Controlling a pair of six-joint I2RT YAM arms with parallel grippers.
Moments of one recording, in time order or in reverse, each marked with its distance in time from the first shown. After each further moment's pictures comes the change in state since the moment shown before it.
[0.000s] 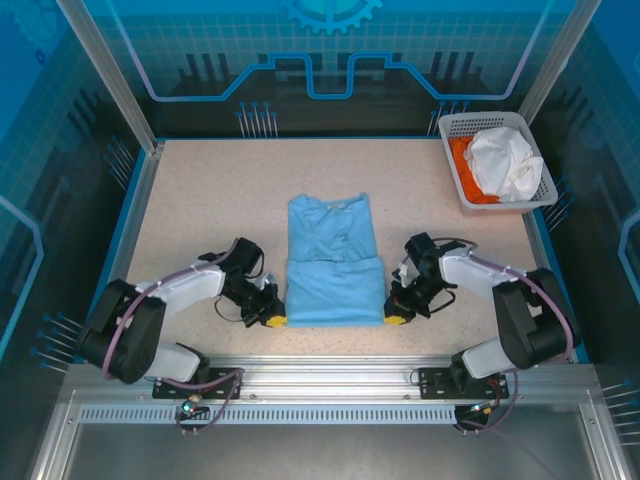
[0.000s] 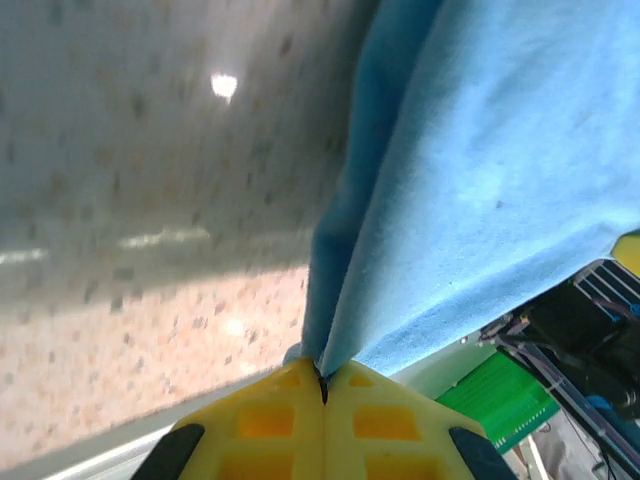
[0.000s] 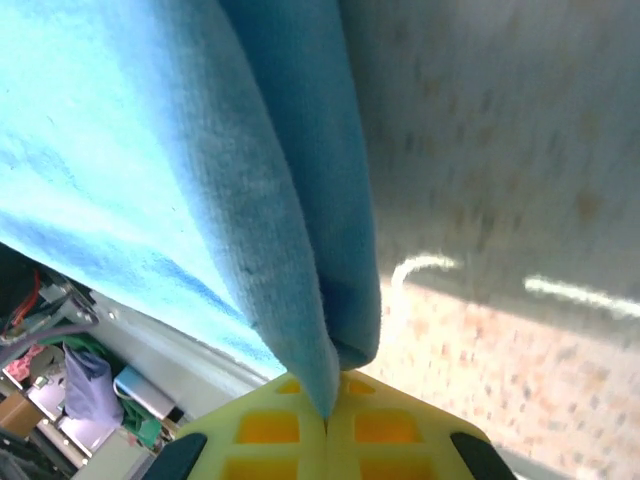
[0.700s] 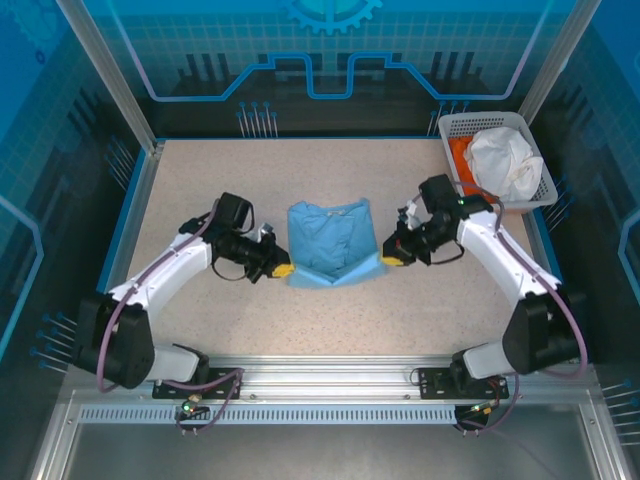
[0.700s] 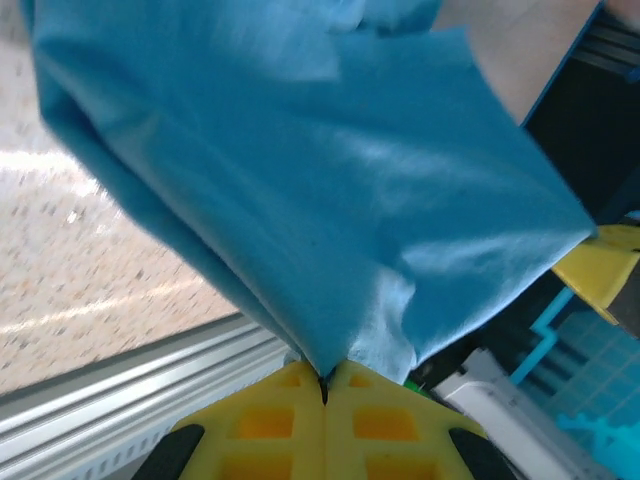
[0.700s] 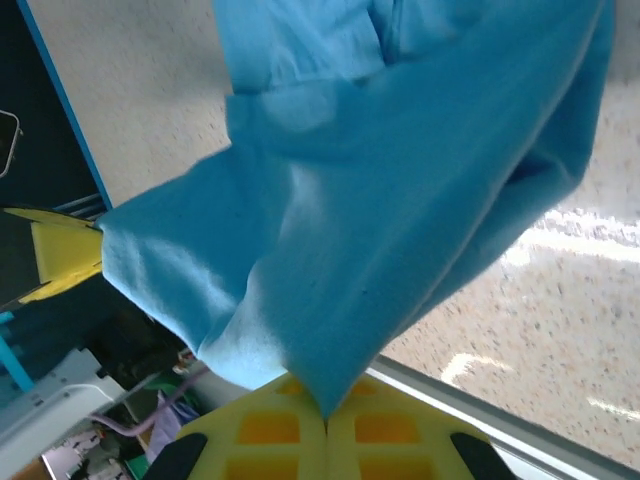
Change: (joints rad) left arm 0.114 0.004 0.348 -0.031 0.086 -0.133; right arm -0.096 0.008 0.505 -0.172 -0.025 0.050
